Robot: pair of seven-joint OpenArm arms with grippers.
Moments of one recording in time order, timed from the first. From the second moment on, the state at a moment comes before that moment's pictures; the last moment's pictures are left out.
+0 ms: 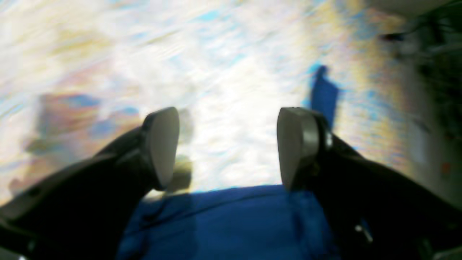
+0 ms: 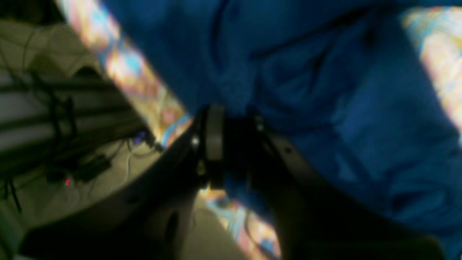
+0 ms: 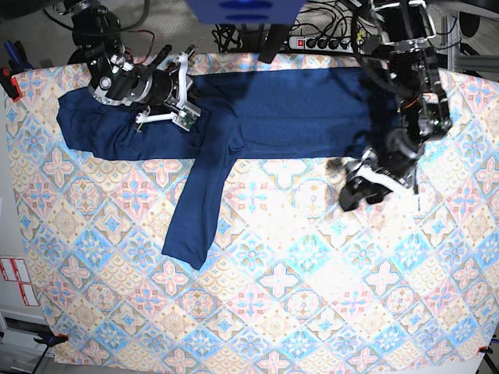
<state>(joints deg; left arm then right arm) 7.1 -7.4 -16.6 96.2 -44.2 -15.4 46.4 -21.5 21.3 -10.7 106.6 15.8 36.2 -51.0</state>
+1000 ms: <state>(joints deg) -25.2 9.3 14.3 35.6 -25.9 -15.0 20.0 -26.8 21.4 12.2 107.1 15.5 35.9 -45.4</state>
